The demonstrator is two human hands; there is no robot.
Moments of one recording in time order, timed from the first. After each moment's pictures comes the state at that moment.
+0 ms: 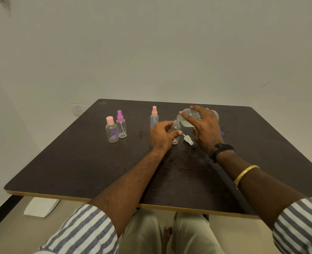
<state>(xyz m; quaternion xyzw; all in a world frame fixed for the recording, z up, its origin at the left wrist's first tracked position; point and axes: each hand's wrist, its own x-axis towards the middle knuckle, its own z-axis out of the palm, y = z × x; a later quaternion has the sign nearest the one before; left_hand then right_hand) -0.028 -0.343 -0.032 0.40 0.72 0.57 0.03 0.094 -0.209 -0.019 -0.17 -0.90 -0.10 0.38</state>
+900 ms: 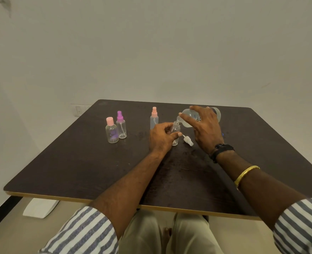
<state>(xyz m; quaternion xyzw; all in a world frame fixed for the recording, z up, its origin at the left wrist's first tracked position) -0.026 -0.345 -0.032 0.39 0.71 0.58 0.03 0.097 -0.213 -0.014 -0.15 -0.89 -0.13 0.42</state>
